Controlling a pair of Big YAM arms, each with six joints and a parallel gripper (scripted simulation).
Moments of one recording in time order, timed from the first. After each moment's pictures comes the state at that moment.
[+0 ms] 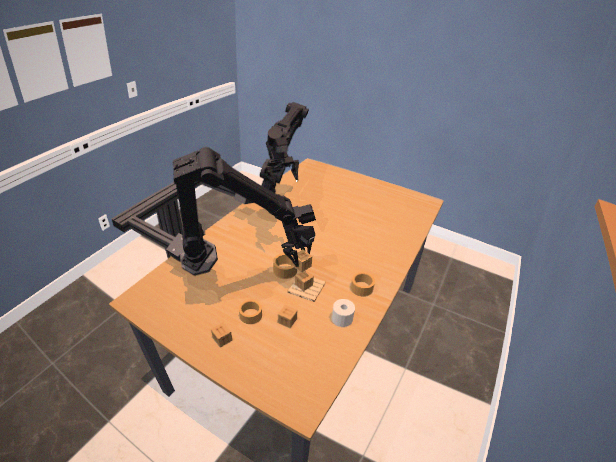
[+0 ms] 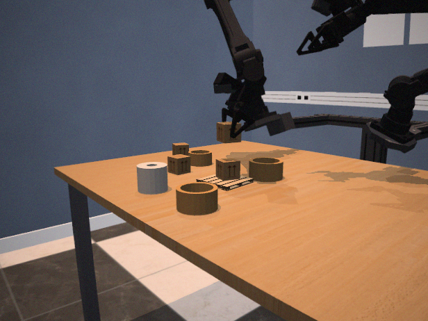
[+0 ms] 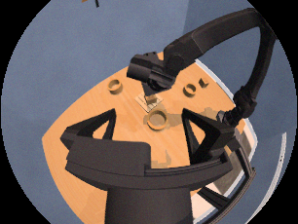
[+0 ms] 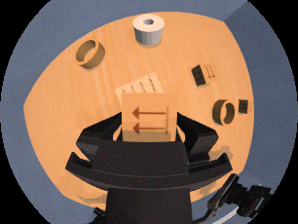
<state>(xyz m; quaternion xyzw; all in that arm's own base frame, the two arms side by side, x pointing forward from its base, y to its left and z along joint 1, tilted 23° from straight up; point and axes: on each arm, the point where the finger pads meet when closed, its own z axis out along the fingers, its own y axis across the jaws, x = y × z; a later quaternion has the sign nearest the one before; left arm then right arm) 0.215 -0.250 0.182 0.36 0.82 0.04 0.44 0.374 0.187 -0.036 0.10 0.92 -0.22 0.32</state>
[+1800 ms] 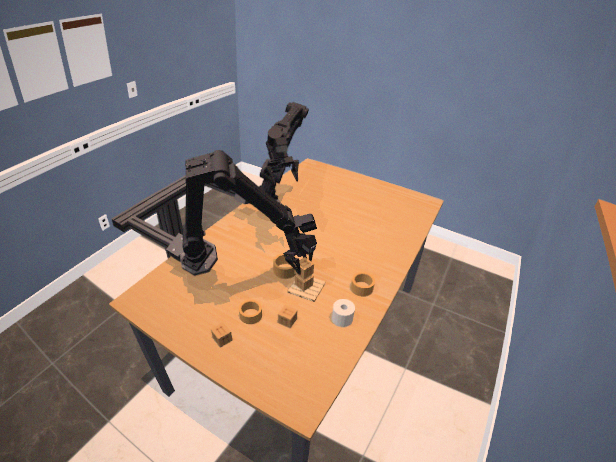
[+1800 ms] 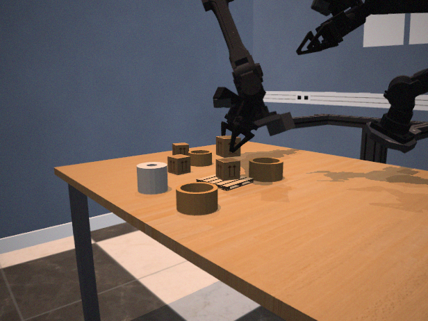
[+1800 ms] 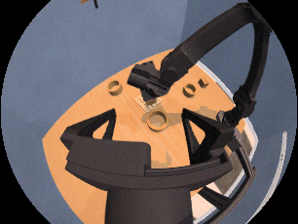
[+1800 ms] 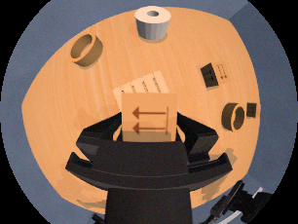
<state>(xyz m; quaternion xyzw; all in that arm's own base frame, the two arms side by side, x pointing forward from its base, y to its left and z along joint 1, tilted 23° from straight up) 0.215 -0.252 0.182 0.36 0.82 0.04 0.44 0.385 0.177 -0.074 0.09 0.92 -0.22 0.32</state>
